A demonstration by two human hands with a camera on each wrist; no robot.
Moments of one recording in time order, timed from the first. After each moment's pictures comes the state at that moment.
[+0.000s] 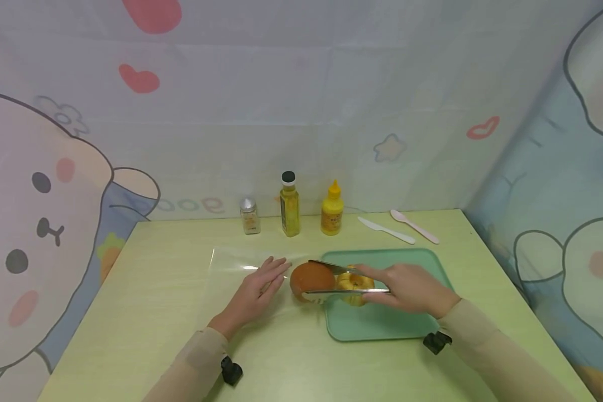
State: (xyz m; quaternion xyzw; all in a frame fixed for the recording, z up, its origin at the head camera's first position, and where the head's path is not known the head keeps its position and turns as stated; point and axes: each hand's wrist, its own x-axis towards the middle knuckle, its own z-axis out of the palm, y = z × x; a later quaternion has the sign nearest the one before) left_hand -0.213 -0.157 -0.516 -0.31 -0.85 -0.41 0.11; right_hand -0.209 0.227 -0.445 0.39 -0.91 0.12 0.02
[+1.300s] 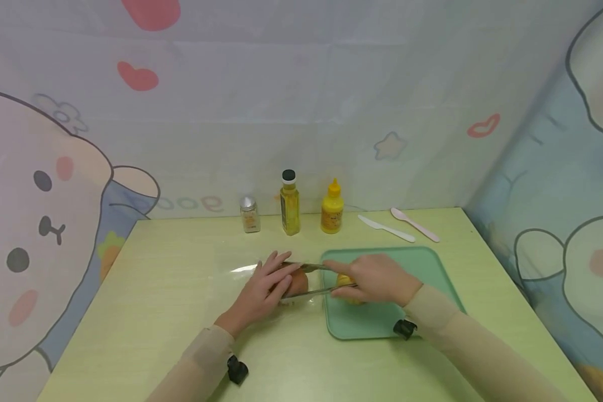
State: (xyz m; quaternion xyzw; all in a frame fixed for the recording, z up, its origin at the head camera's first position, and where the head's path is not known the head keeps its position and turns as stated) left_hand -0.210 -0.142 -0.509 -0.31 -0.86 -0.37 0.13; right_hand -0.226 0.165 -0.433 0.44 -0.90 0.06 0.02
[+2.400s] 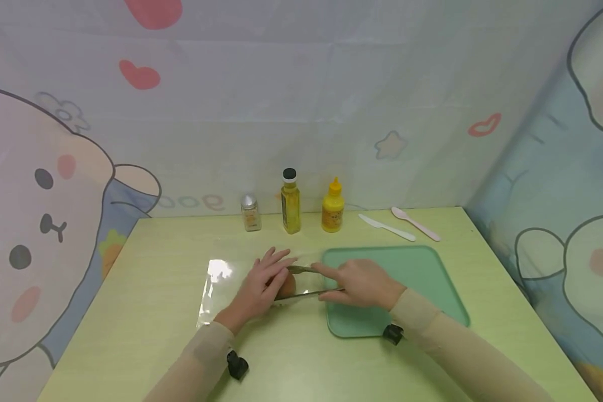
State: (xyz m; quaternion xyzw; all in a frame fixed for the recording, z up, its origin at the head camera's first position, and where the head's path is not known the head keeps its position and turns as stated) left_hand -0.211 -0.145 -0.505 -0.29 -0.86 -0.41 0.12; right_hand -0.226 0.144 -0.456 0.45 -0.89 0.06 0.03
